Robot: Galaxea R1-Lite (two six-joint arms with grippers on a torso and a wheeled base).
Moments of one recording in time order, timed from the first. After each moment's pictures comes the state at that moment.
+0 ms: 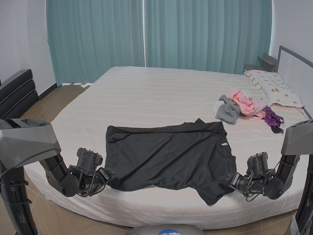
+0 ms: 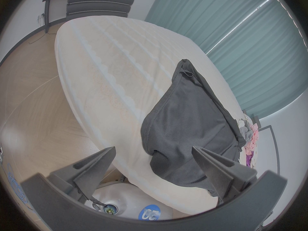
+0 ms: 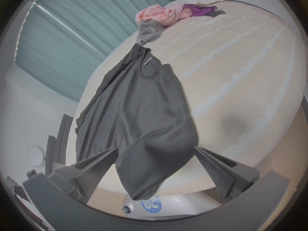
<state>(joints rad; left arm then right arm) -0.32 2.18 -0.59 -0.68 0.13 -1.04 0.26 2.19 -0.34 -1.01 0.03 0.82</state>
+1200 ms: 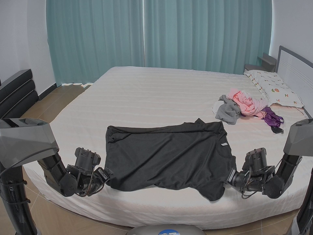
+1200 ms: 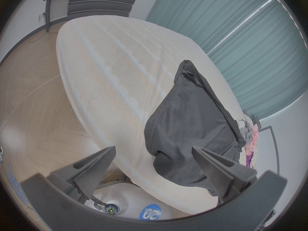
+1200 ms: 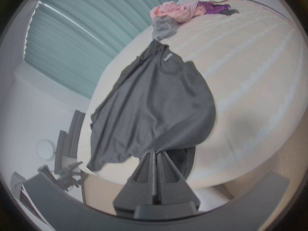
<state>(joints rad) -0.31 2.17 -0.57 -0.68 0.12 -1.03 0.33 2.12 -0.36 -0.99 0.07 0.85</state>
